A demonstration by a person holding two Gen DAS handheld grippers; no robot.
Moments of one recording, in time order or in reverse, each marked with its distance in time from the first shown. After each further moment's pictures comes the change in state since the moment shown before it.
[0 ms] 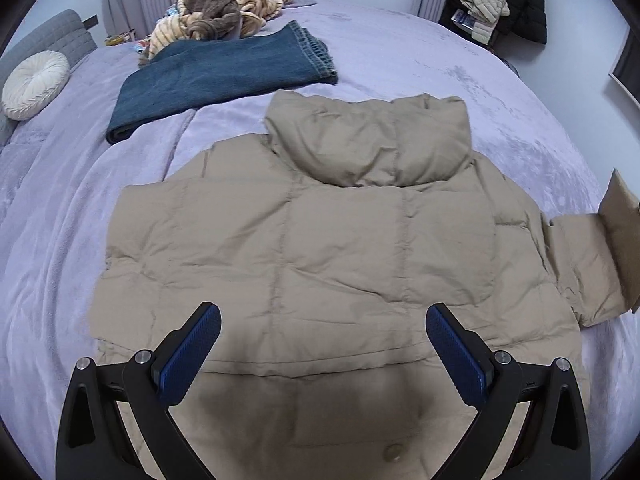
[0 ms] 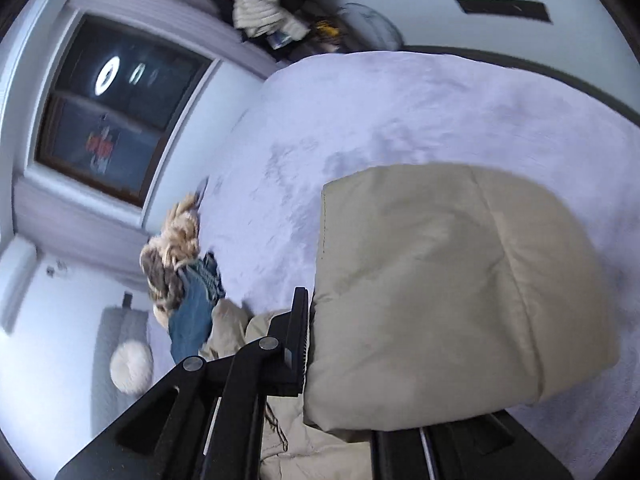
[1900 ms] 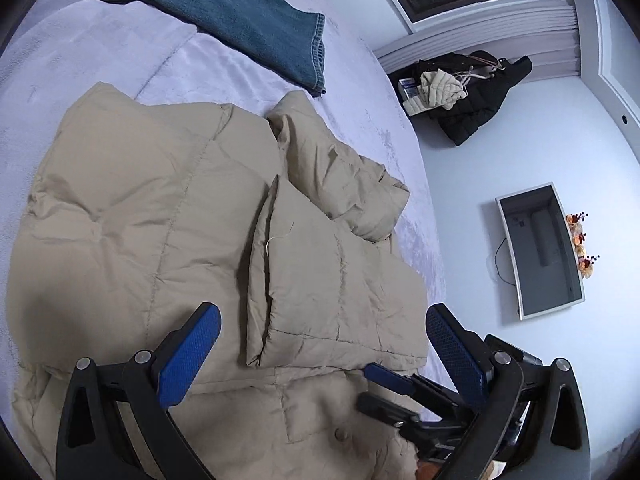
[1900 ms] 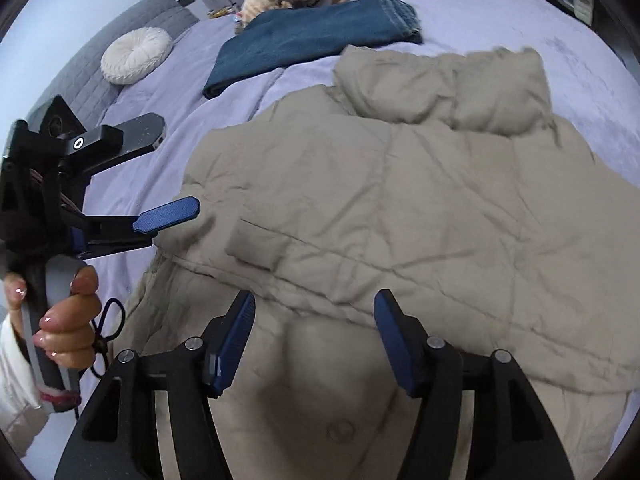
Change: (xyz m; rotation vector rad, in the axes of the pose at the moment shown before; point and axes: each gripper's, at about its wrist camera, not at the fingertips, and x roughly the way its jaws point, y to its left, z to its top) left arm 0.038 0.135 0.009 -0.390 0.074 -0.744; right arm 0.138 0.186 -0.275 -0.617 0.561 -0.049
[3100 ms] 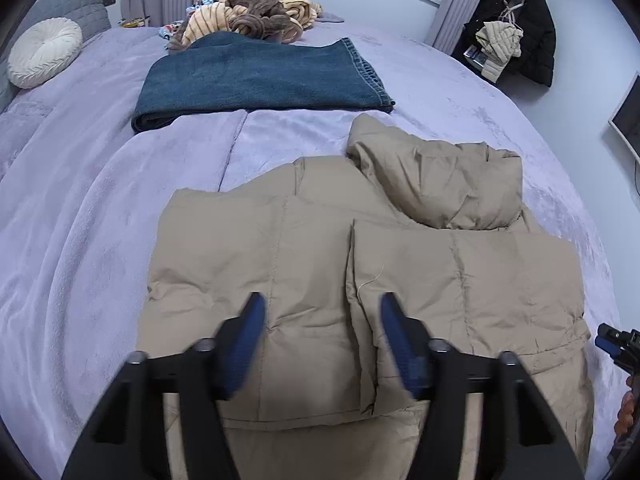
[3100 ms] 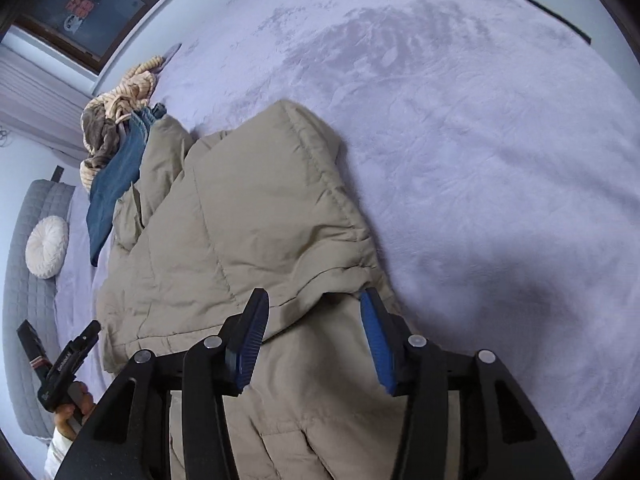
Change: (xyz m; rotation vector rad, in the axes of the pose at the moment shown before) left arm 0.017 -0.040 -0.005 0.353 -0.133 0.612; right arm -0.120 -0.228 -0.067 0.546 -0.254 -0.206
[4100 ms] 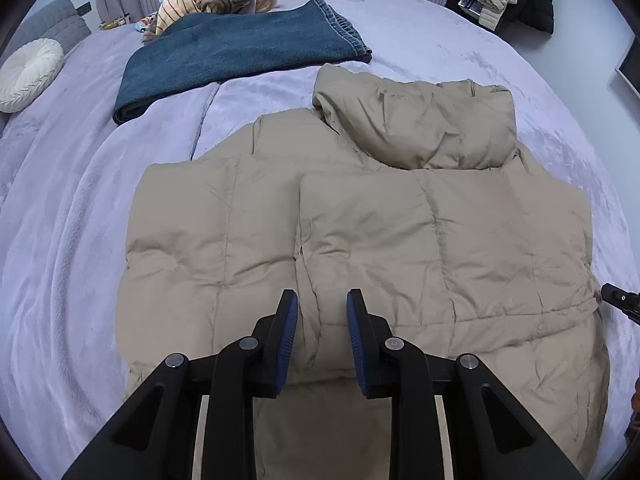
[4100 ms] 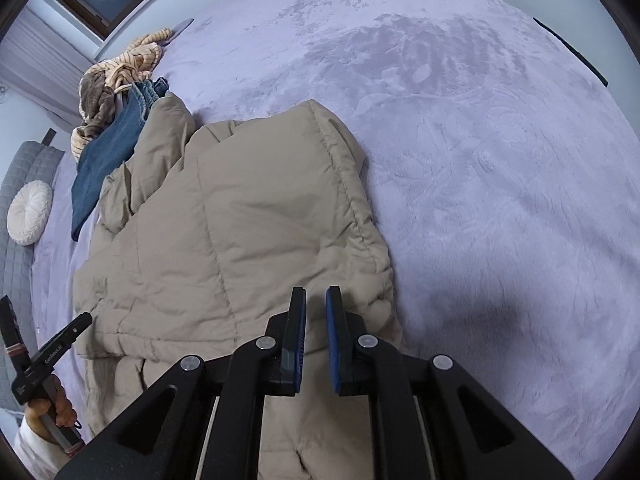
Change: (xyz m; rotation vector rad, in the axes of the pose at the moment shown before) left arm 0.002 -0.043 -0.021 0.083 0.143 0.099; right arm 0.017 0.026 0.004 -0.107 0.122 -0.016
